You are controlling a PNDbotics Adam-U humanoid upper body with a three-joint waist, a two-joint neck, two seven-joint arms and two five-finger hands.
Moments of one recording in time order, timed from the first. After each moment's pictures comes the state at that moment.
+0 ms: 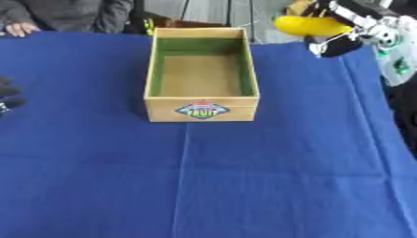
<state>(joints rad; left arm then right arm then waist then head) -0.35 0.30 0.04 -1.65 0.31 -0.19 -0.19 -1.05 -0.62 0.01 -0.91 0.74 -0.40 0.34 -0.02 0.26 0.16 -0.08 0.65</state>
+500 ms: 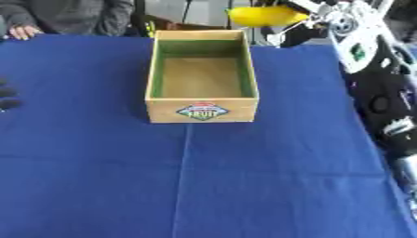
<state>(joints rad) -0.35 0.29 0.04 -1.65 0.31 -0.19 -0.20 -1.11 -0.48 0.07 -0.93 0.74 -0.44 0.41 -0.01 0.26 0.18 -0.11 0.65</state>
